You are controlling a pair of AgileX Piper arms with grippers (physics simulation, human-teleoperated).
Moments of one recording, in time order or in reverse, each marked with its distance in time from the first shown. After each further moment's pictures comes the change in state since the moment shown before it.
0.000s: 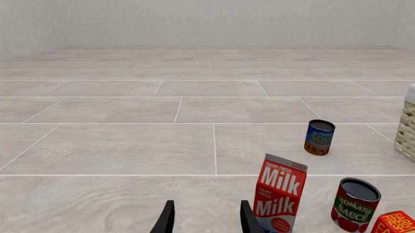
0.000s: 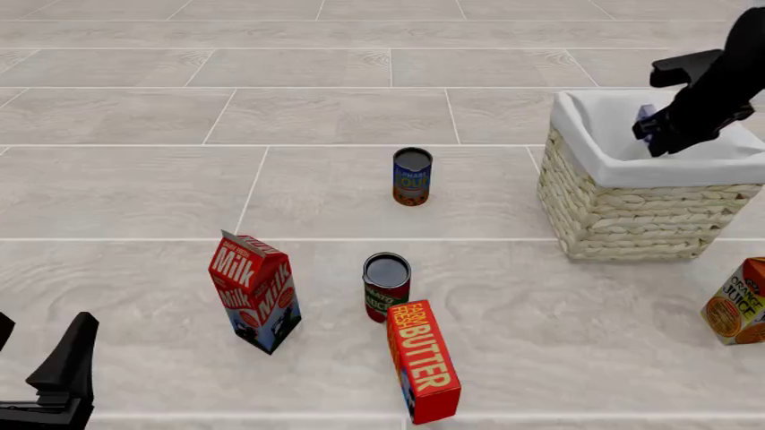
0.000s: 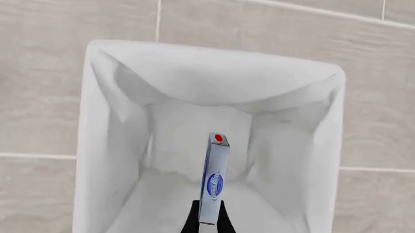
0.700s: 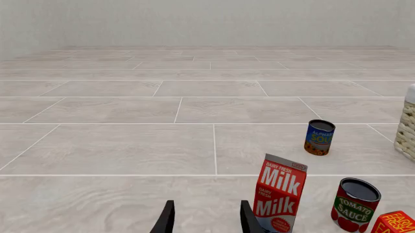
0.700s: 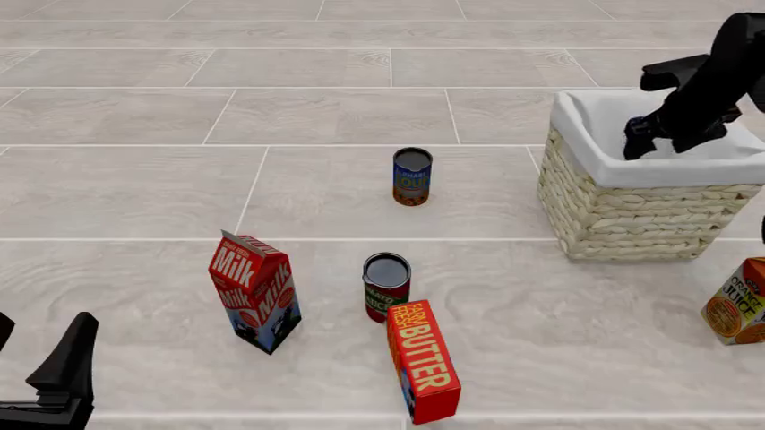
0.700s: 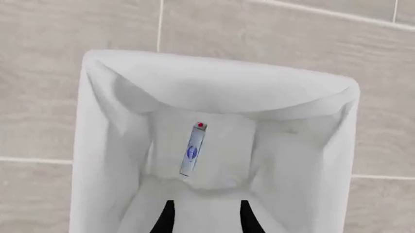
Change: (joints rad) left arm 0.000 0.000 0.000 0.000 0.000; right arm 0.008 0.077 -0.096 0.043 -0.003
